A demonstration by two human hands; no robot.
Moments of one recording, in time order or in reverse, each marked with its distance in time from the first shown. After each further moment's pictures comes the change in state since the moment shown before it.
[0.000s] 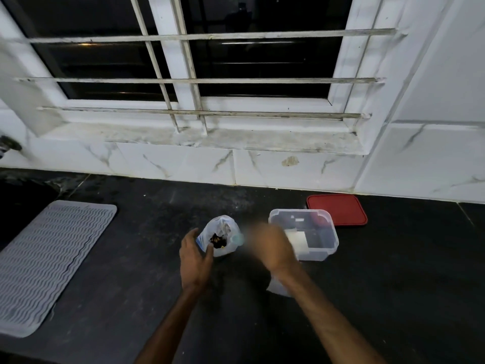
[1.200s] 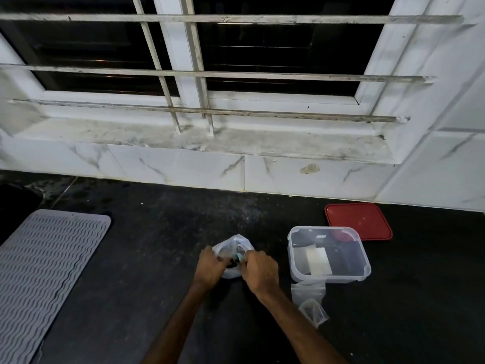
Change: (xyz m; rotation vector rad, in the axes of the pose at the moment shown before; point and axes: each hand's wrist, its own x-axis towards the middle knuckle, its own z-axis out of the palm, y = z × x) left_hand 0.090 -0.025 0.023 -0.155 -0.399 -0.188; right_hand 0.072 -0.009 0.115 -0.235 -0.069 0.209
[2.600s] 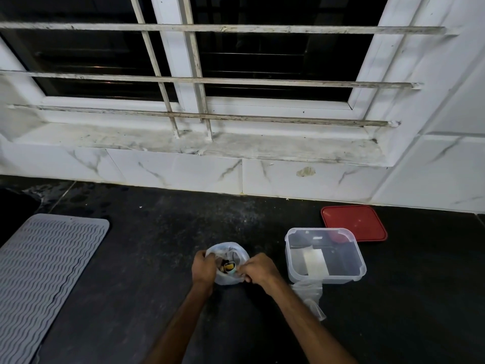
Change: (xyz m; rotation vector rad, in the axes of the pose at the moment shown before) left_hand -0.004 0.006 0.006 -0.302 0.253 -0.314; right_hand 0.007 0.001 -0.017 0.508 -0.361 0.389
